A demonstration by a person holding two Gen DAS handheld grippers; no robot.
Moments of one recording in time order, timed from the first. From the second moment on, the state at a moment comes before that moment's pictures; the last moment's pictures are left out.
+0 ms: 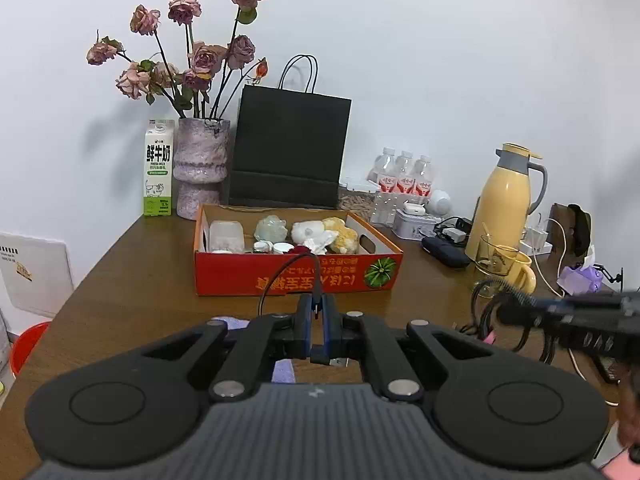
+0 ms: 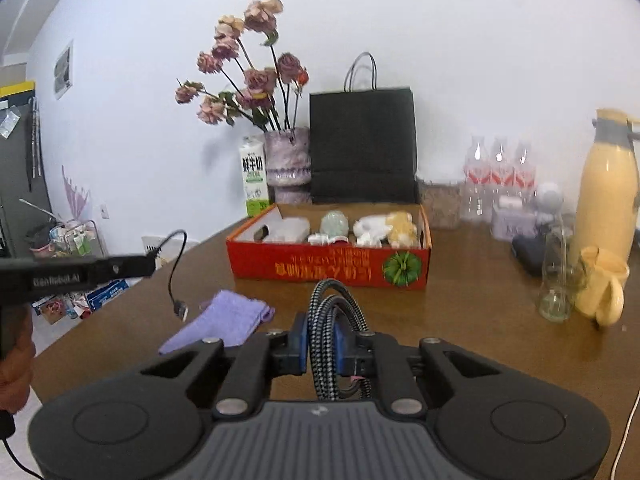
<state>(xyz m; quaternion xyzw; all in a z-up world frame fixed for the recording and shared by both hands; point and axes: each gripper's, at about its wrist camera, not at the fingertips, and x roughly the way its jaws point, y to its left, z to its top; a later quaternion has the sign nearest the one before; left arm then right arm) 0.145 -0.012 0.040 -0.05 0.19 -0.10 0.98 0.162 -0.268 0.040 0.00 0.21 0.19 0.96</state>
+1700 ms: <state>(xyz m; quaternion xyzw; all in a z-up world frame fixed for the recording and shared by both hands) 0.453 -0.018 0.030 0.01 0.35 -0.16 0.92 0.538 -0.240 0.022 -0.04 0.44 0.17 0.88</state>
